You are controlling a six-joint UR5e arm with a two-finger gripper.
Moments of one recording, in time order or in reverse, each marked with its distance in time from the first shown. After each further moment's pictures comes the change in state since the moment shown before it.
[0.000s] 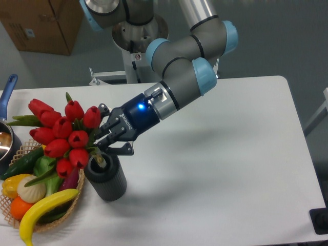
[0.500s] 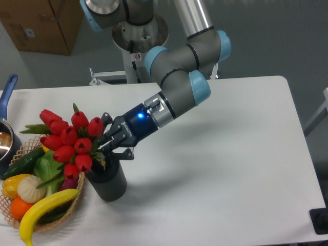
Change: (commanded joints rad) arm 0.002 -0.064 -0.043 0.002 0.035 0.135
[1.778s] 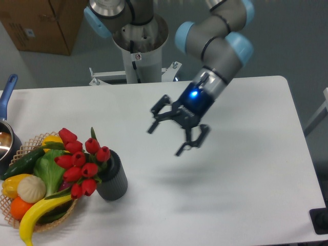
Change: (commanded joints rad) arm 0.310 0.193 0.057 -0.006 0.502 0.008
